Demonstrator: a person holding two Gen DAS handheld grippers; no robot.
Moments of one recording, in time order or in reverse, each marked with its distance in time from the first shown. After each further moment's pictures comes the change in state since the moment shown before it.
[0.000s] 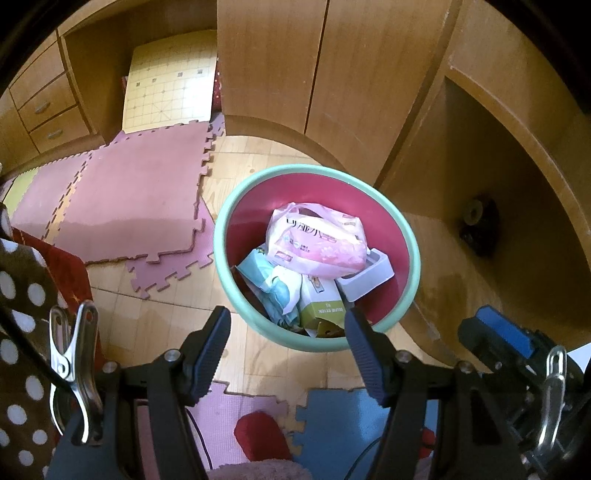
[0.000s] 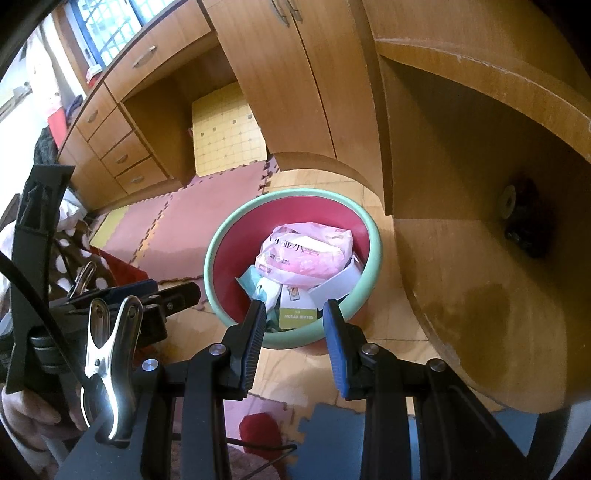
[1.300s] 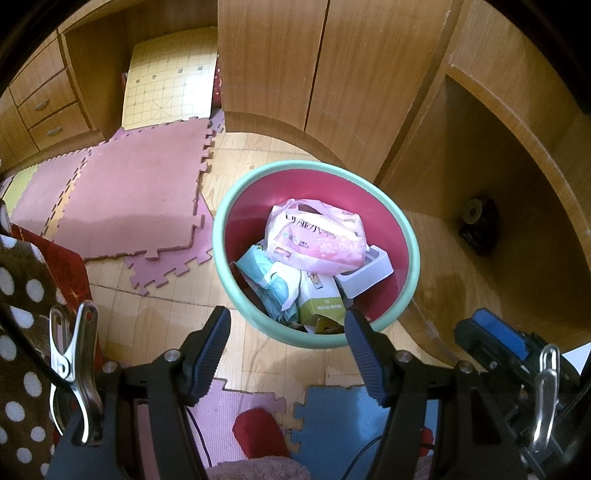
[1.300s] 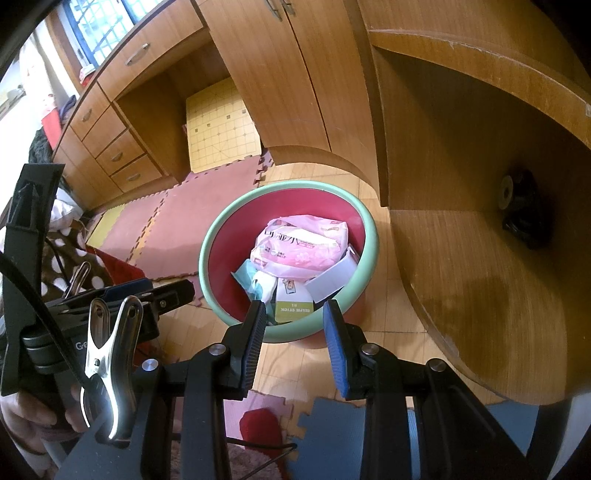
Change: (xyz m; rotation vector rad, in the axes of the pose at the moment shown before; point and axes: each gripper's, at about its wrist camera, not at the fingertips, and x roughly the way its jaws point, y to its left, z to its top) left arm 0.001 0.000 -0.002 -0.009 0.007 -0.001; right arm 0.006 -0.004 -0.001 0.018 0.020 -0.007
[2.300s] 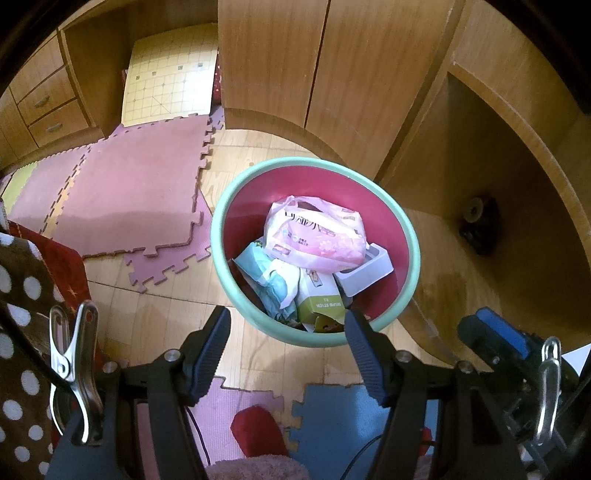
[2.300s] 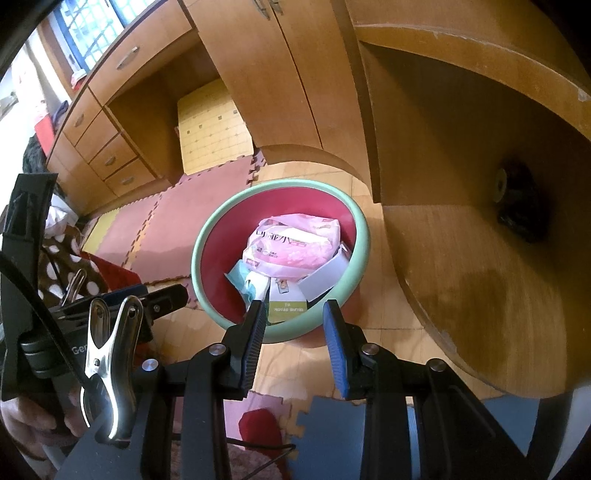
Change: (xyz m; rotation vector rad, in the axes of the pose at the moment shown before) left arm 0.002 -0.001 -0.002 -0.006 0.011 -0.002; right arm 0.002 -0.007 -0.004 0.028 0.002 -0.014
